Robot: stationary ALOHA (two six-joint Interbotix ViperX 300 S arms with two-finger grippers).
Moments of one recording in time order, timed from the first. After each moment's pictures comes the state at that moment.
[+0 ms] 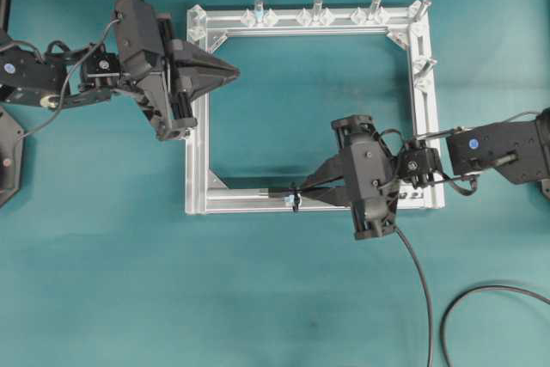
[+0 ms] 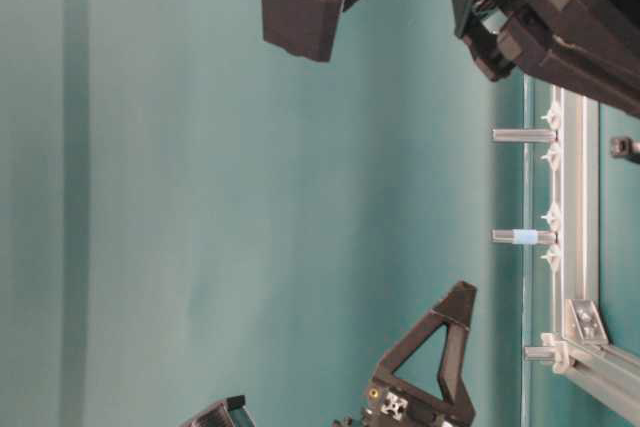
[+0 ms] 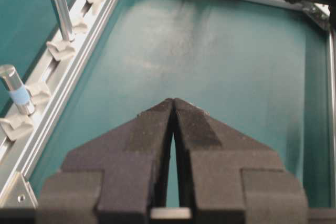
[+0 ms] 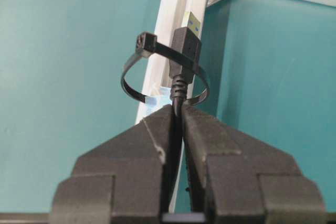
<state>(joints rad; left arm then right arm) 0.21 -0.13 0.95 -0.07 -0.45 0.01 0.08 0.08 0.82 -0.11 -0.36 0.15</state>
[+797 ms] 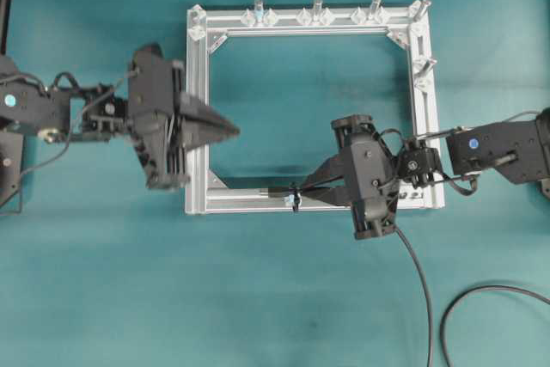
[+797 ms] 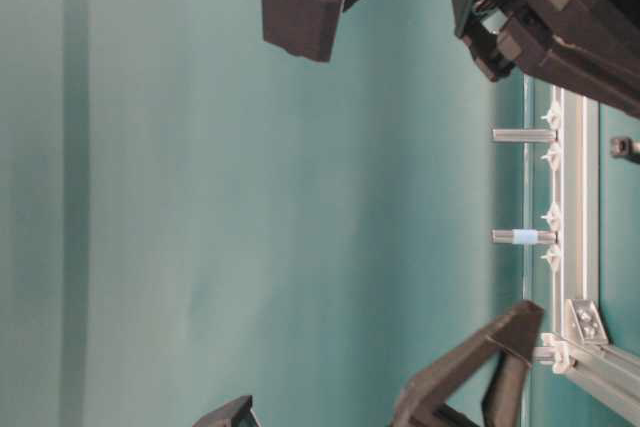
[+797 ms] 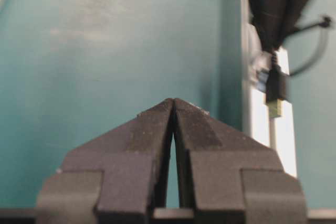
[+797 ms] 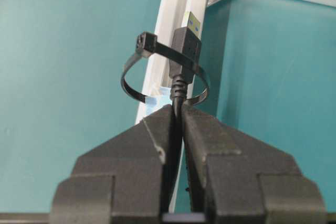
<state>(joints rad) 0.02 -0.13 0.95 -0.07 -0.35 0.01 0.08 0.08 0.82 -0.11 -0.36 0.15</state>
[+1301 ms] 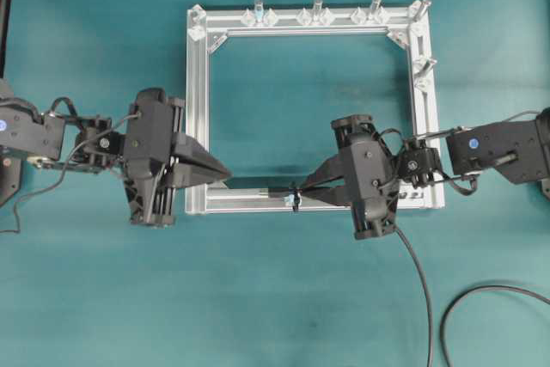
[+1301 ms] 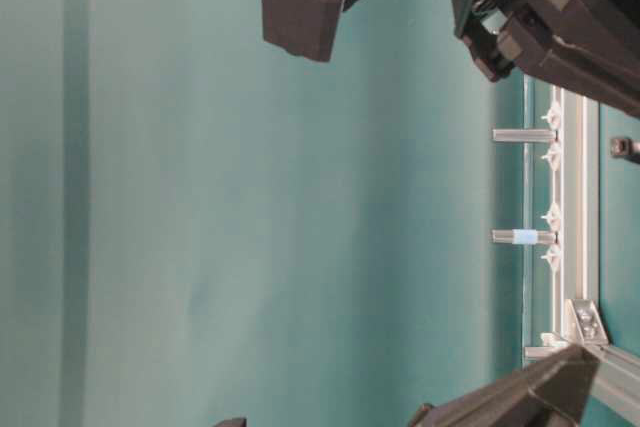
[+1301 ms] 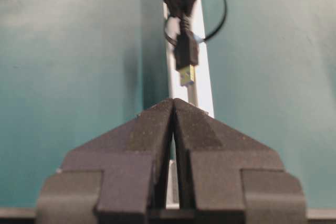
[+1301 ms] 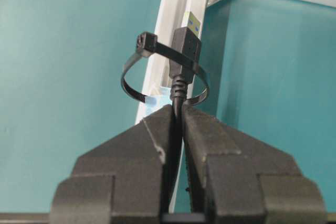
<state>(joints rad) -0.10 -0.16 0.95 -0.06 -0.26 0.01 0.08 0.08 0.82 -0.11 -0.36 0.15</state>
